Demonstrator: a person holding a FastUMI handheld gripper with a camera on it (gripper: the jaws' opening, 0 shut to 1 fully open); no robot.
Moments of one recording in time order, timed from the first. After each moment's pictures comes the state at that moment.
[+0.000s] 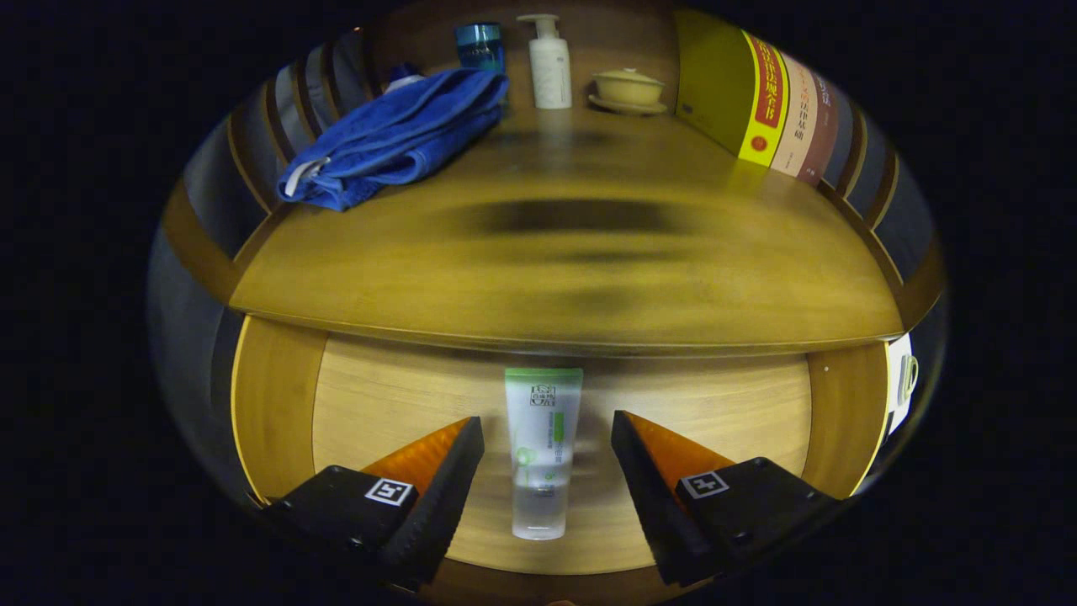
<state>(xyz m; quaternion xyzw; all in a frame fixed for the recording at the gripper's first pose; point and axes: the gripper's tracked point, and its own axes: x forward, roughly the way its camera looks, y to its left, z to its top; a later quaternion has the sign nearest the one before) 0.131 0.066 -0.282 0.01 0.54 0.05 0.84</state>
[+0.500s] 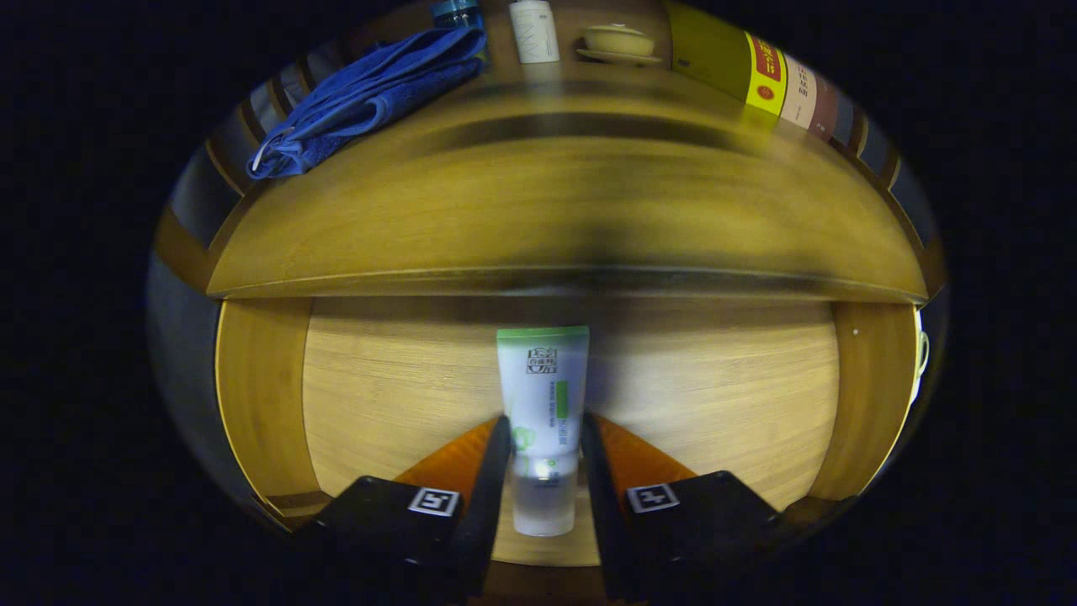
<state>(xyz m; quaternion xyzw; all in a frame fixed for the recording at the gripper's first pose) 0.116 0.078 -0.300 0.03 0.59 0.05 0.81</state>
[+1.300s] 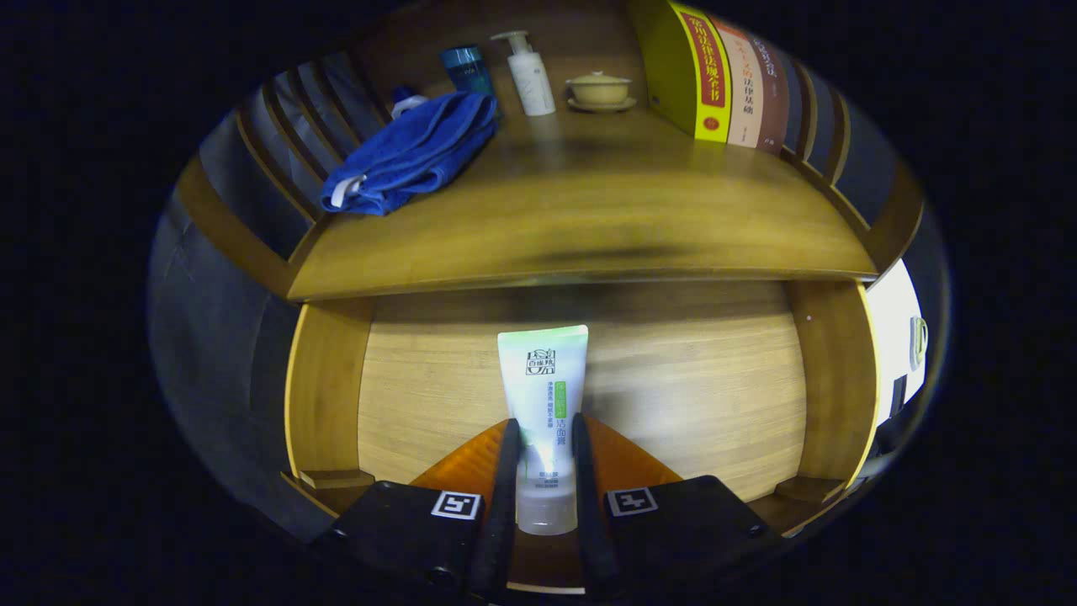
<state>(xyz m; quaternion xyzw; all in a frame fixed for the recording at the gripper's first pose) 0.096 0.076 -0.177 0.06 0.53 0.08 0.84</state>
